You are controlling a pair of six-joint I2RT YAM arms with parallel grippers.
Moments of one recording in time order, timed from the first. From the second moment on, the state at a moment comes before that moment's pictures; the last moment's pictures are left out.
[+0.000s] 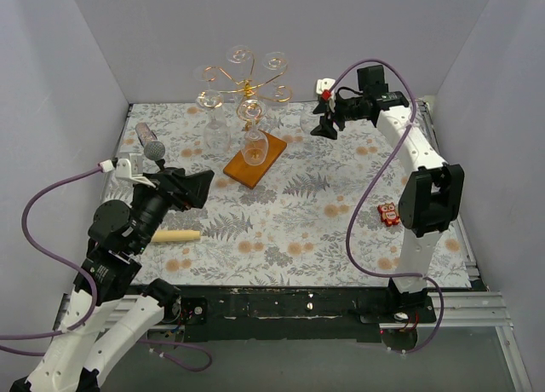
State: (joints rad) left arm -0.50 0.50 0.90 -0.32 -0.09 -0.51; right arm 0.24 1.94 1.86 -0.69 -0.93 -0.98
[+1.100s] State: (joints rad) left arm -0.50 0.51 0.90 -0.34 -0.11 -0.51; right arm 0.24 2.03 1.92 -0.69 -0.85 -1.03
